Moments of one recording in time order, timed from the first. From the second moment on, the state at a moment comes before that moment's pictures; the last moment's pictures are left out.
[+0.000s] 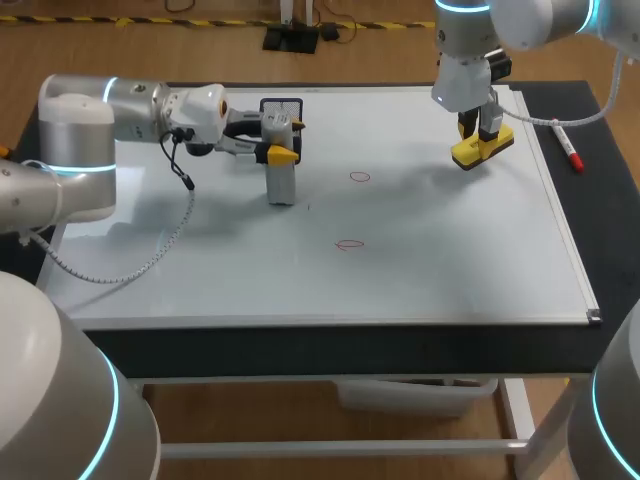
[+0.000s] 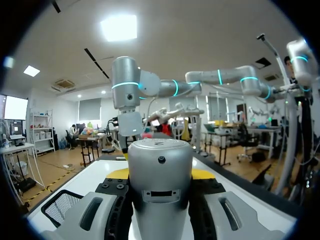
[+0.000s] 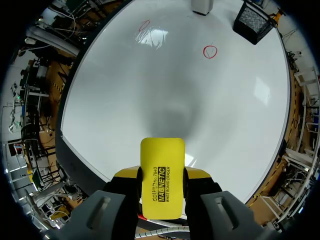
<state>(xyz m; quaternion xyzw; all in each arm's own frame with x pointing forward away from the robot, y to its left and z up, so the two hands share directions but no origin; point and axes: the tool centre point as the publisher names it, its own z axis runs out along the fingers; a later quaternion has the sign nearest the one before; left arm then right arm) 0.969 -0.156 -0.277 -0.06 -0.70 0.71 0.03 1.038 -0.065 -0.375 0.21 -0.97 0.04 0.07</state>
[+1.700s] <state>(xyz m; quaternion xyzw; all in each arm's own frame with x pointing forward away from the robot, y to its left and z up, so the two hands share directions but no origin) 1.016 -0.066 -0.252 -0.01 -0.70 0.71 -0.05 1.038 -0.065 -0.375 0.21 -0.97 0.04 0.07</state>
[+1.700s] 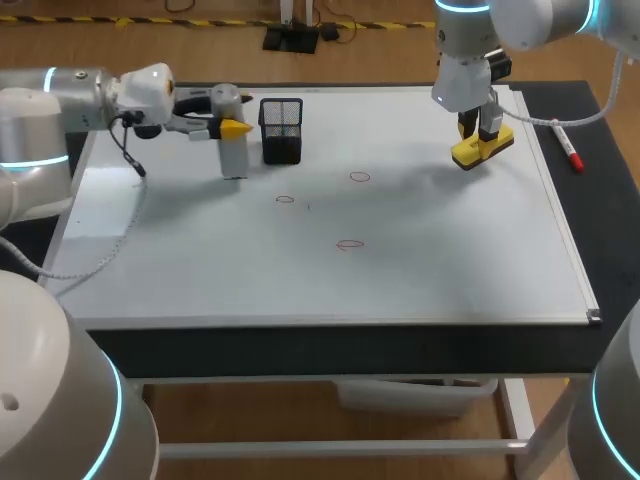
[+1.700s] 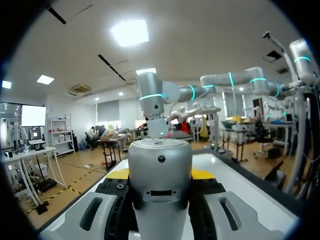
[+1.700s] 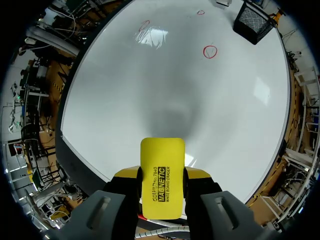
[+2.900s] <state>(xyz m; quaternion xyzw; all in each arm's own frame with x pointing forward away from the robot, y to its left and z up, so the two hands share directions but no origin) 1.047 0.053 -0.243 0.07 -0.71 0.69 -0.12 1.038 -0.065 -0.375 0.21 -0.97 0.04 0.07</state>
